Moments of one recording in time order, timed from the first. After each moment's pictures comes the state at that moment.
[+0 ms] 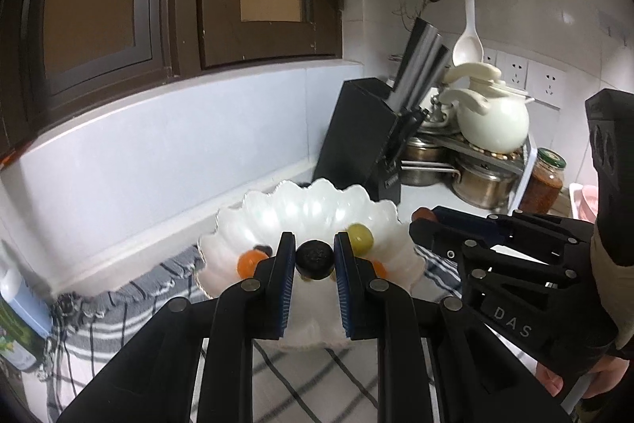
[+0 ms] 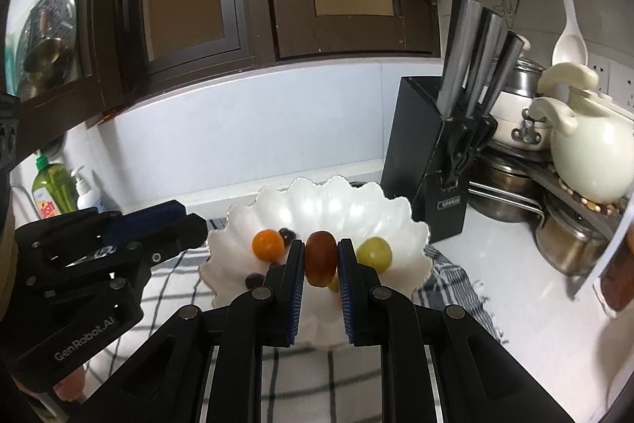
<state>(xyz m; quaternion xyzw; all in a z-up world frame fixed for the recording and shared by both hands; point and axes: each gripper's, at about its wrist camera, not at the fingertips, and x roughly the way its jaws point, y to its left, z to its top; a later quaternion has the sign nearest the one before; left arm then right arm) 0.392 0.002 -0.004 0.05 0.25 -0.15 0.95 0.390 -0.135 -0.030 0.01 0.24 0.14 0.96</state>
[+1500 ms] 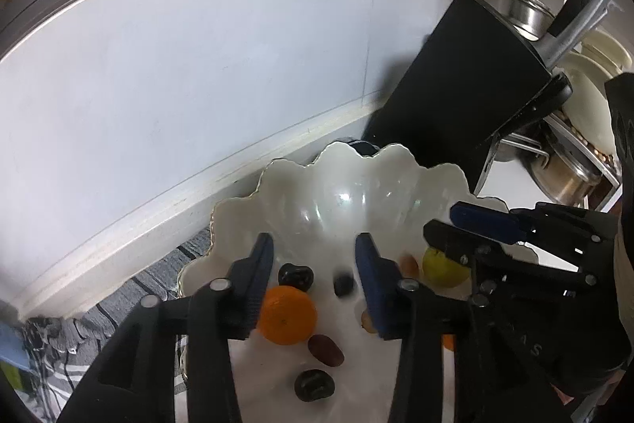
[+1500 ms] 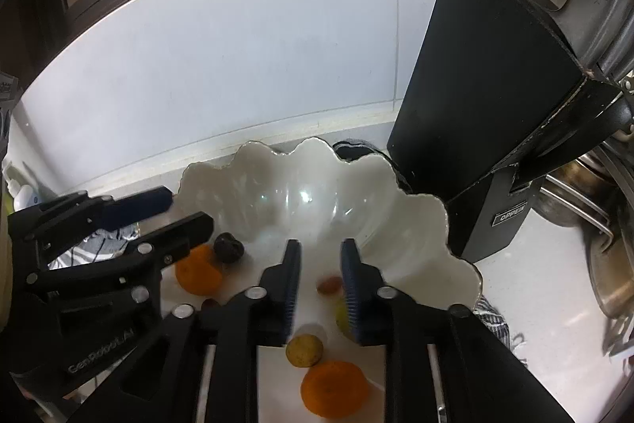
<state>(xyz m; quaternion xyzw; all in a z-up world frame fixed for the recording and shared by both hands) 0.565 0.005 -0.071 0.04 0.39 -0.11 0.91 0.569 -0.119 -0.077 -0.01 0.38 0.13 0.91</state>
